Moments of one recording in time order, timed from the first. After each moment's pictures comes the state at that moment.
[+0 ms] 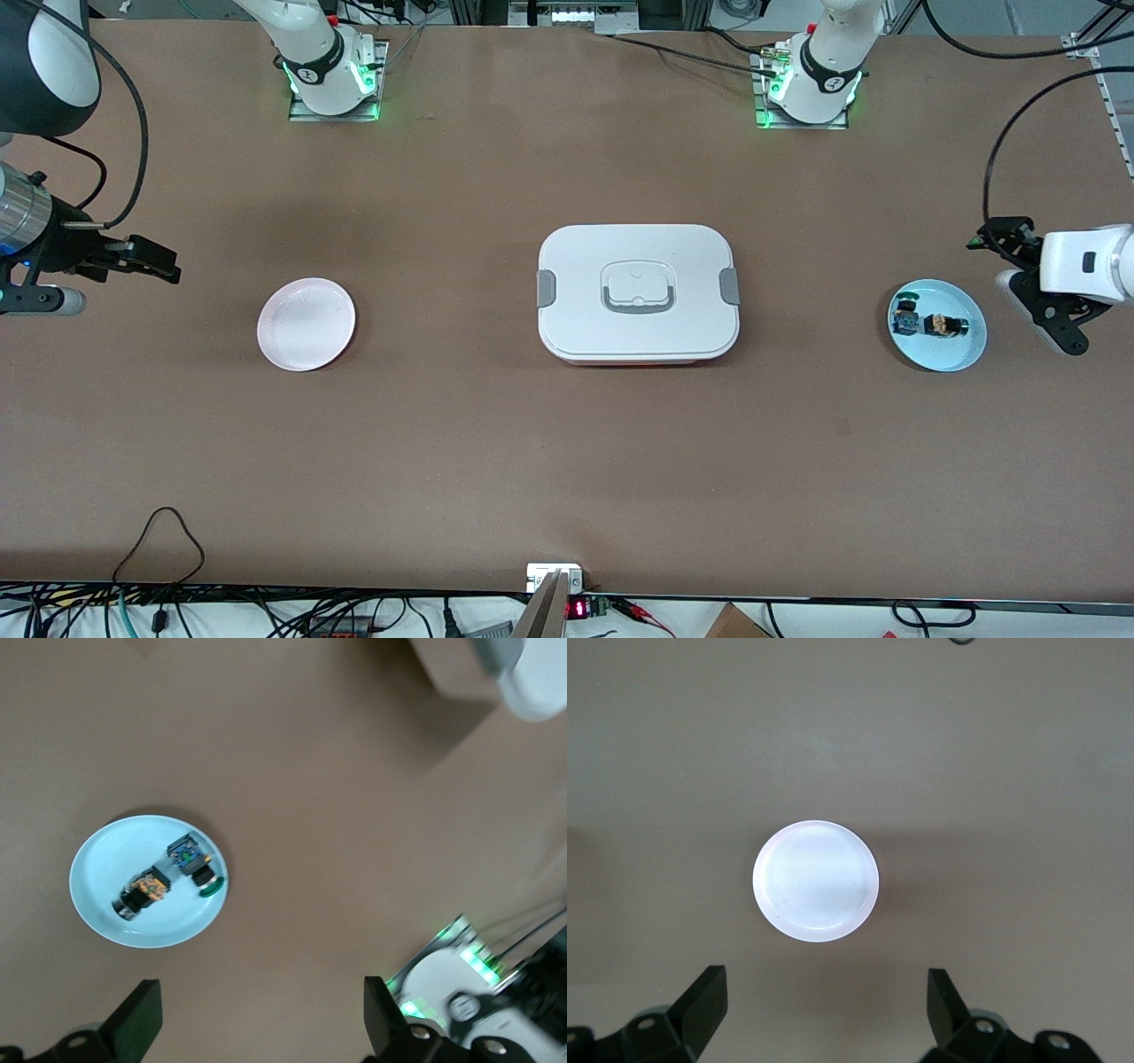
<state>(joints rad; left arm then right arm) 0.57 0.37 -0.59 -1.43 0.17 1.35 0.67 0.00 0.16 0.00 -1.56 -0.02 1.69 0.00</state>
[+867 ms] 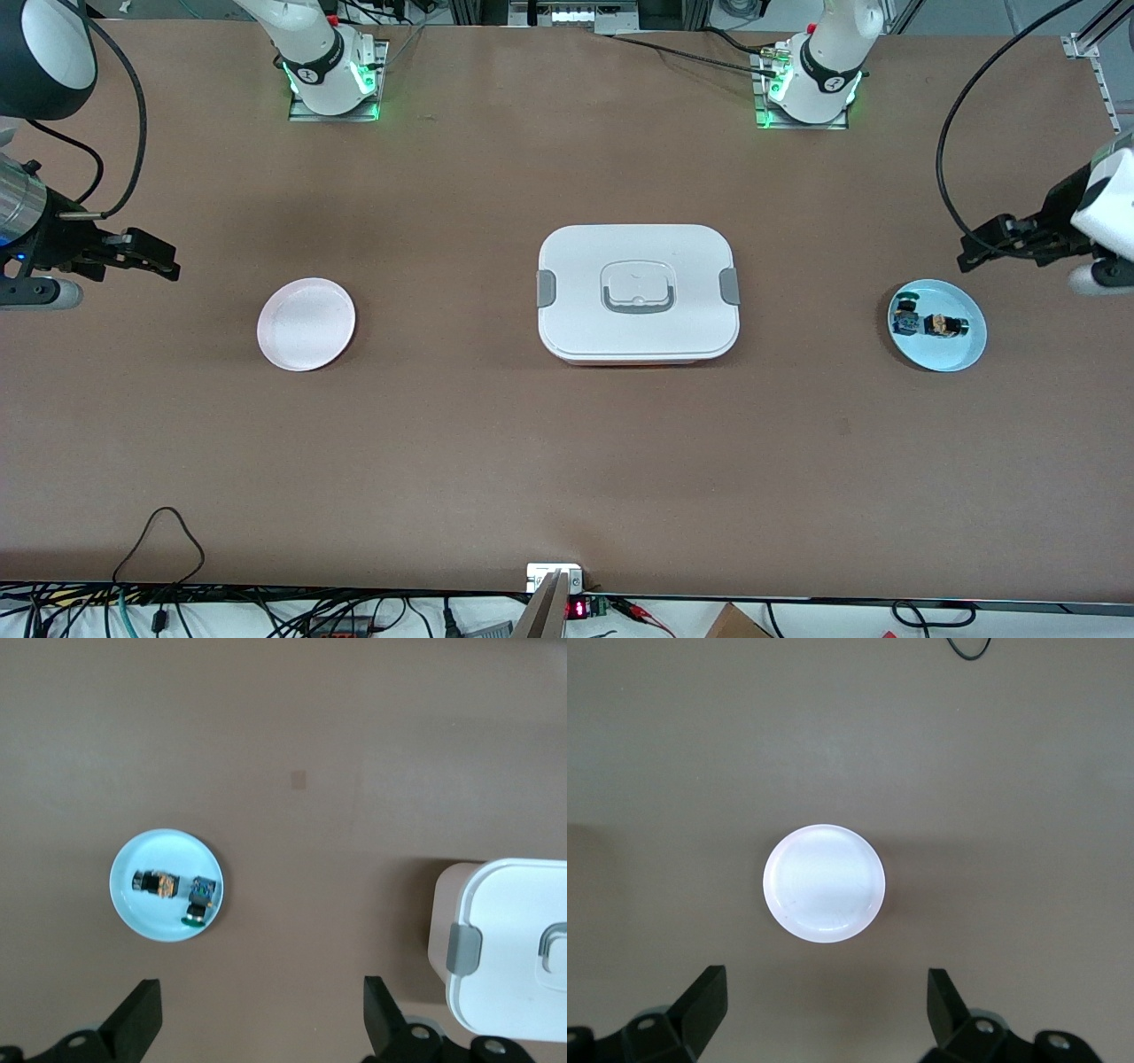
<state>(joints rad) -0.02 0.03 0.03 -1.62 -0.02 1.66 -0.10 -0.01 0.15 0.02 -1.54 -0.02 1.66 -0.01</state>
